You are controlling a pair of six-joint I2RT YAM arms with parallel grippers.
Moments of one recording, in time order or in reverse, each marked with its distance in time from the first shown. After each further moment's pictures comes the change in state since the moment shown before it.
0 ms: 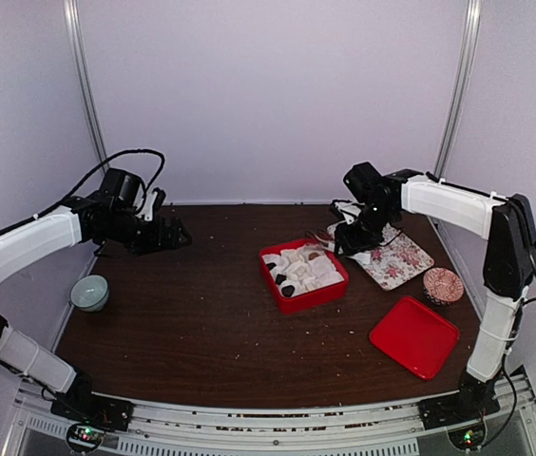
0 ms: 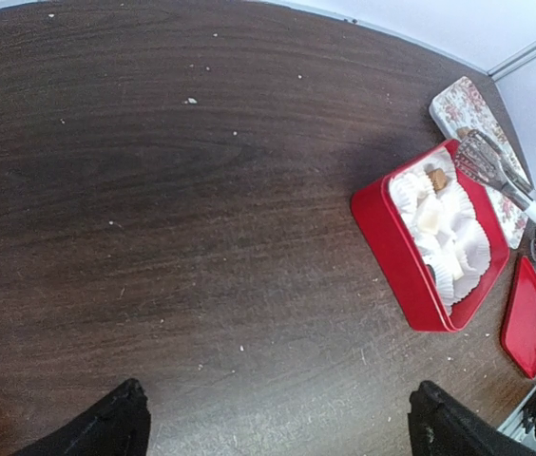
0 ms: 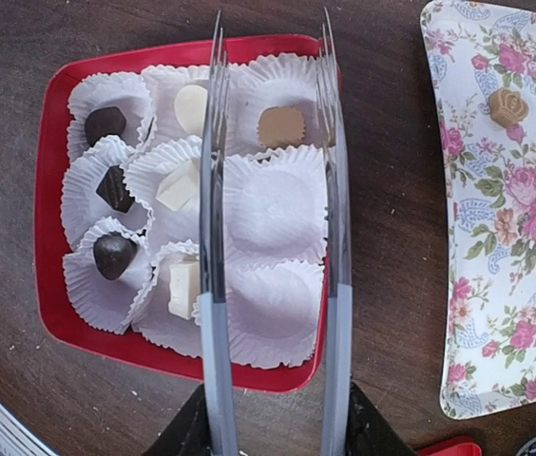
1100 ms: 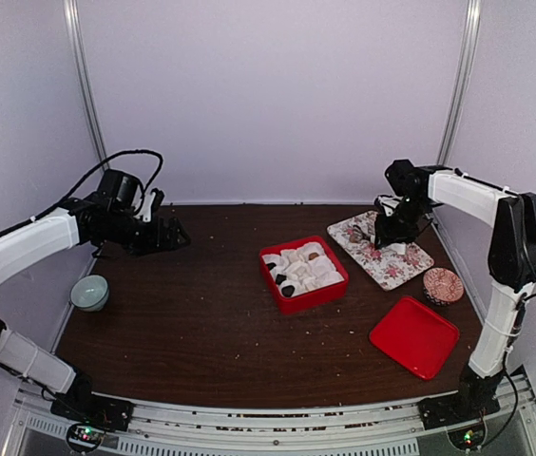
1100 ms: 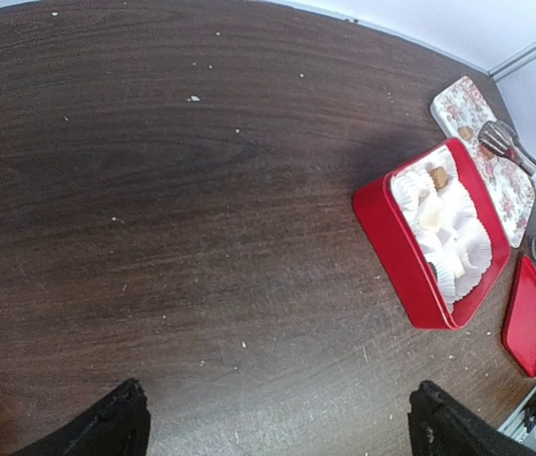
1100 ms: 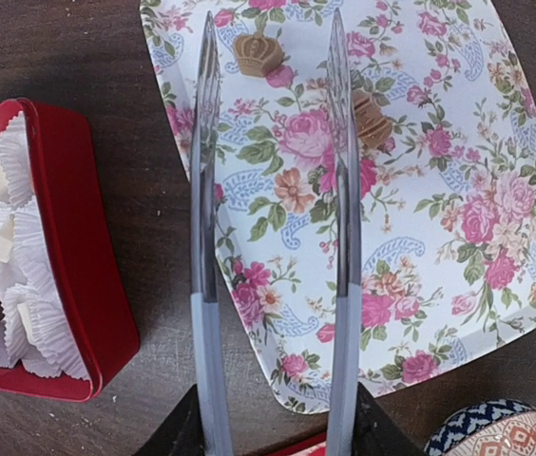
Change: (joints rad) left arm 0.000 -0.021 -0.016 0.001 -0.004 0.000; right arm -0.264 0.015 0.007 -0.070 0.058 -0.024
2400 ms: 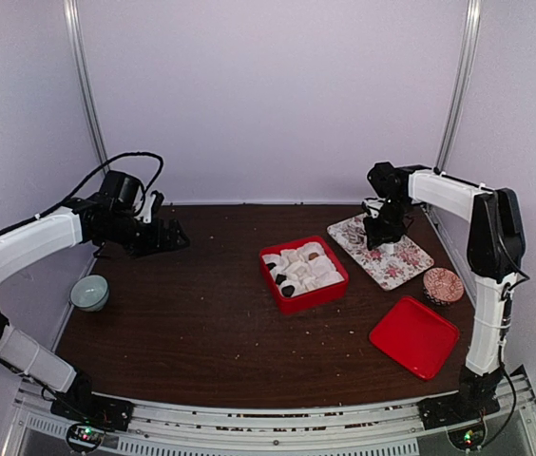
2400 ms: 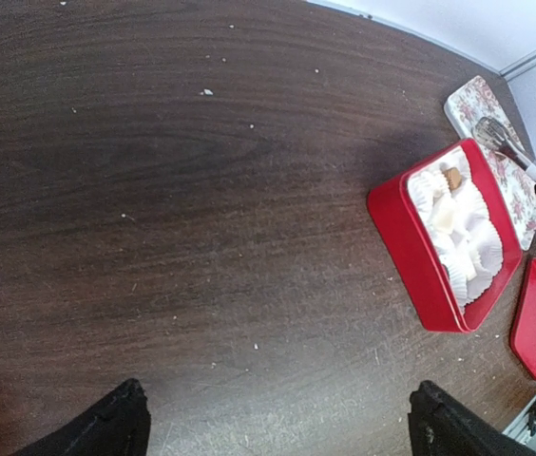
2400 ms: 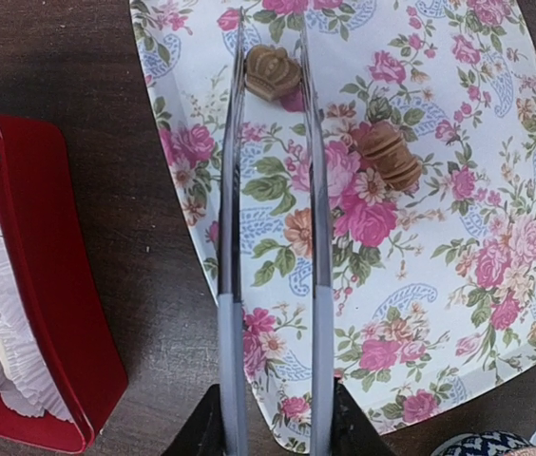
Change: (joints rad) left arm 0.018 0.031 0.004 -0.001 0.001 0.007; right arm 0.050 0.162 0.150 -0.039 0.089 -0.013
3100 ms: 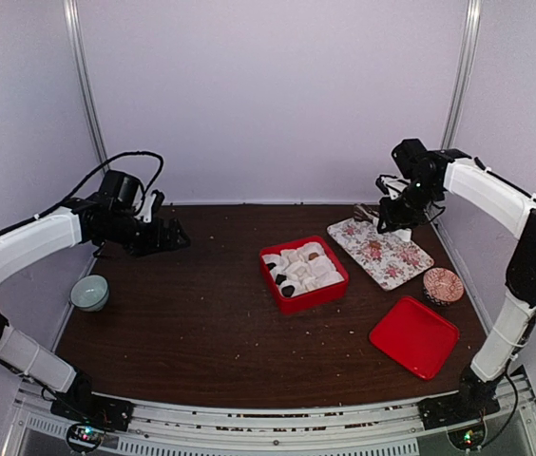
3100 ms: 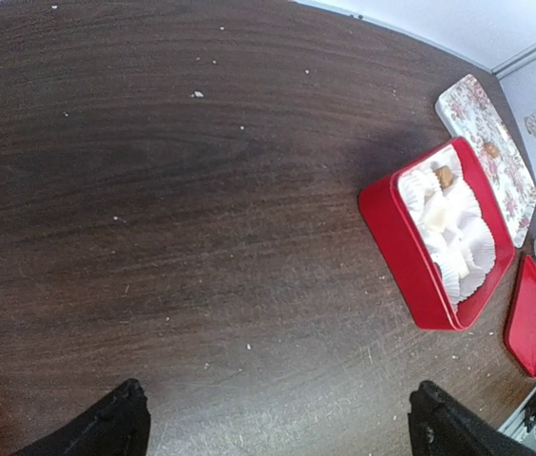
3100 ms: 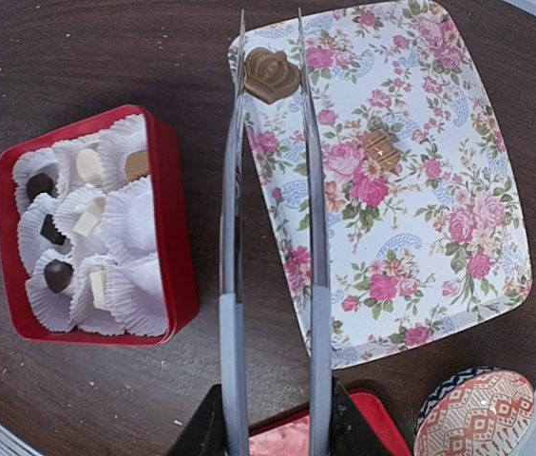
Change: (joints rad) left arm 0.000 -0.004 0.000 0.004 0.018 0.004; right arm 0.004 -0.305 -0.109 -0.026 -0.096 0.008
